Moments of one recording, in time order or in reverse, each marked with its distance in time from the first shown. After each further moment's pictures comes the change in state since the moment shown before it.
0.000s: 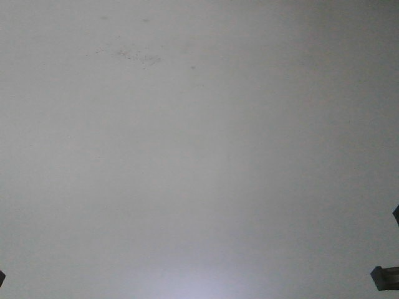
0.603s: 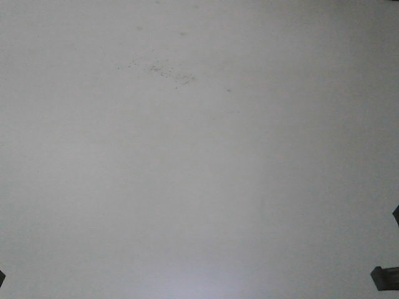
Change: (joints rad) left arm 0.000 0.000 0.000 0.000 0.000 0.000; right arm 0.000 0.000 0.000 0.000 0.002 0.000
